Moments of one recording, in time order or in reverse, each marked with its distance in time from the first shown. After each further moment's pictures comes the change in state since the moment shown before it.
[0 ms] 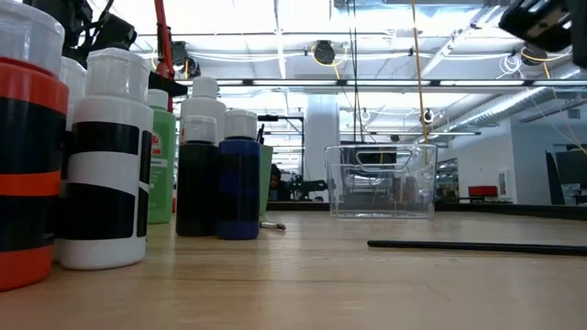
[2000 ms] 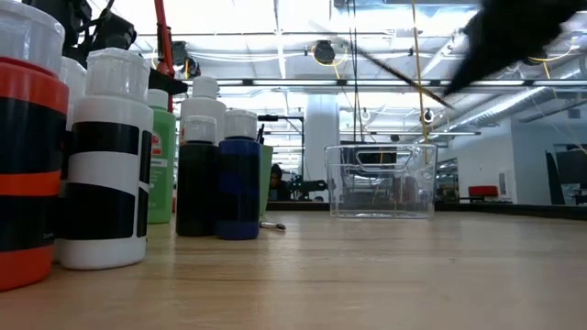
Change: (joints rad) left arm -0.001 0.000 0.001 0.013 0.011 -0.076; right arm -0.113 -0.015 -0.072 -0.037 0.472 -0.064
